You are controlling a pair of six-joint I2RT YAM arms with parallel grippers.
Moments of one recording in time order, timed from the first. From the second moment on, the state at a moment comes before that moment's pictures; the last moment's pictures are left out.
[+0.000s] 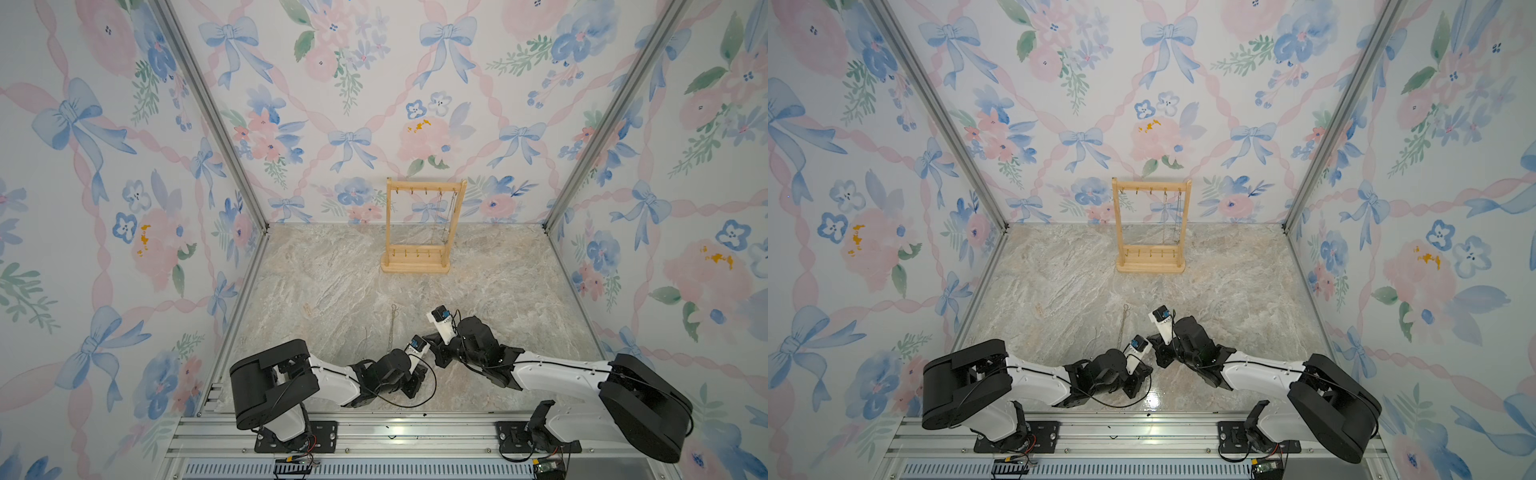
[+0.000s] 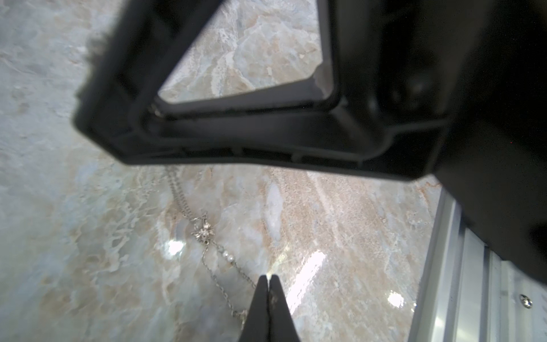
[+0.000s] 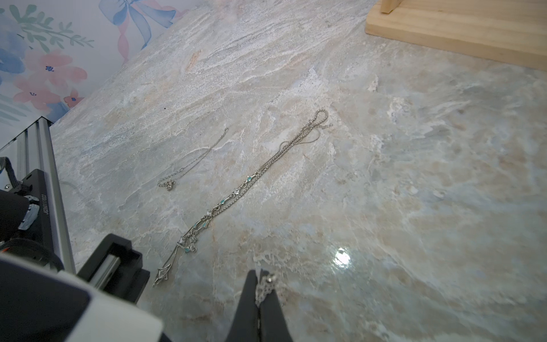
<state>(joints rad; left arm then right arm) -1.14 1.57 0.40 0.55 -0.04 -0.39 0.82 1.31 0.42 0.33 -0.15 0.24</state>
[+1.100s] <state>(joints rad) -1.14 1.60 0.34 0.63 -0.07 -0.48 0.79 1.48 0.59 0.25 -0.15 0.25</state>
